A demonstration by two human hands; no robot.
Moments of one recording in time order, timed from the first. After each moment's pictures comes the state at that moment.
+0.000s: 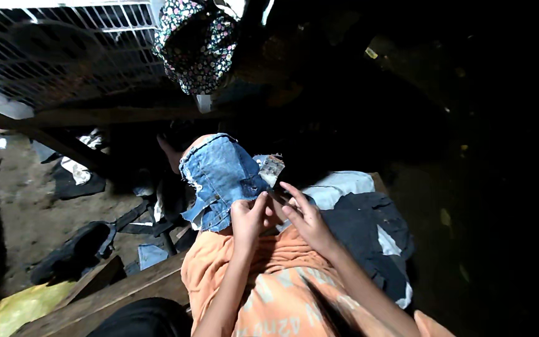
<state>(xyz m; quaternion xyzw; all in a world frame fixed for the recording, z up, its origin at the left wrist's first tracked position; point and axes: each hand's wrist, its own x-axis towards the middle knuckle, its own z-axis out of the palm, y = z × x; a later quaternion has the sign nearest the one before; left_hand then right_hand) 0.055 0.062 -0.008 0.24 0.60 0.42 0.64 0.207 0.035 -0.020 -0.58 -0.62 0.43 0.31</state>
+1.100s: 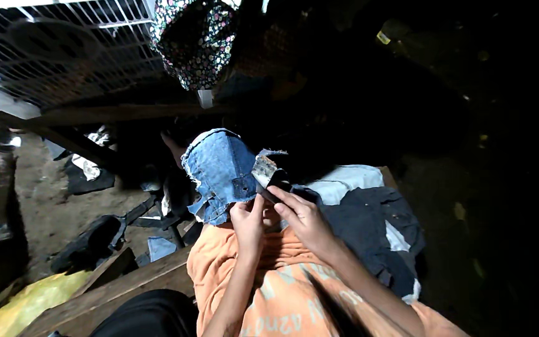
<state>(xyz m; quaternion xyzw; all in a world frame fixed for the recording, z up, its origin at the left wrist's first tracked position) 0.064 0.050 -0.007 0.22 0.60 0.53 0.55 0.188 0.040 0.000 -0.60 -0.65 0.39 0.25</state>
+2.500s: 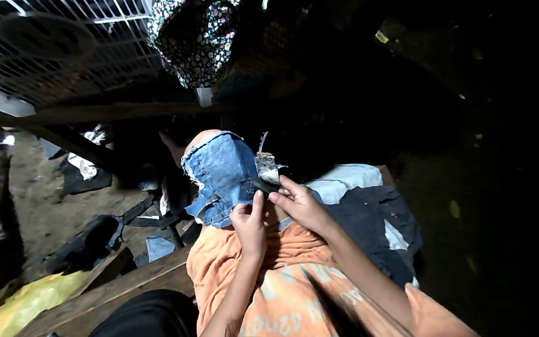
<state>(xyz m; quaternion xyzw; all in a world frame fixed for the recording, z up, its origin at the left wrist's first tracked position) 0.072 0.046 -0.018 0.17 0.58 0.60 0.52 0.190 0.073 -0.002 -0.56 -0.56 0.55 0.25</state>
